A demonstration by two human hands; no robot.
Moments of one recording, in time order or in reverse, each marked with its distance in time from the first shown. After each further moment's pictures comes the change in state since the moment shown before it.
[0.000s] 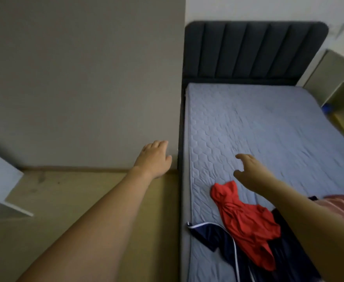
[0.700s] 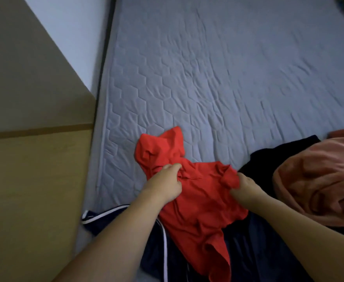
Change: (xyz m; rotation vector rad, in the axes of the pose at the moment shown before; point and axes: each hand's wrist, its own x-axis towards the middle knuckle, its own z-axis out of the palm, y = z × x) left_hand 0.164 0.241 0.596 -0.213 -0.462 -0.053; right_hand 0.210 0.506 0.325 0.138 -0.337 0.371
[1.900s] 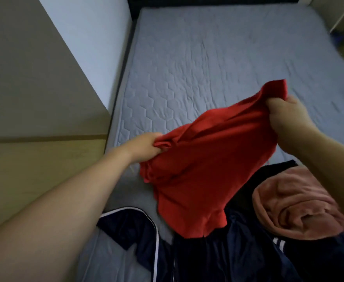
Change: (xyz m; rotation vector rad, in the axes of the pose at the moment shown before) left_hand -0.030 0.054 -0.183 -0.096 0.075 0.228; right_hand -0.095 -0.086 -0.253 0.917 0.461 -0.267
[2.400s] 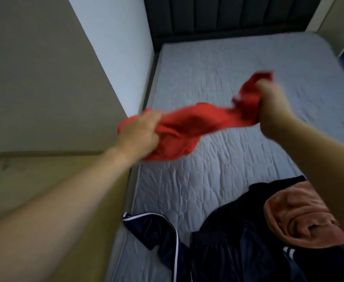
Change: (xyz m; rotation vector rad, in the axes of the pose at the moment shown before) left_hand -0.107 0.083 -0.112 0.390 0.604 0.112; right_hand -0.043 -0.110 0.022 0.386 -0.142 -0.080
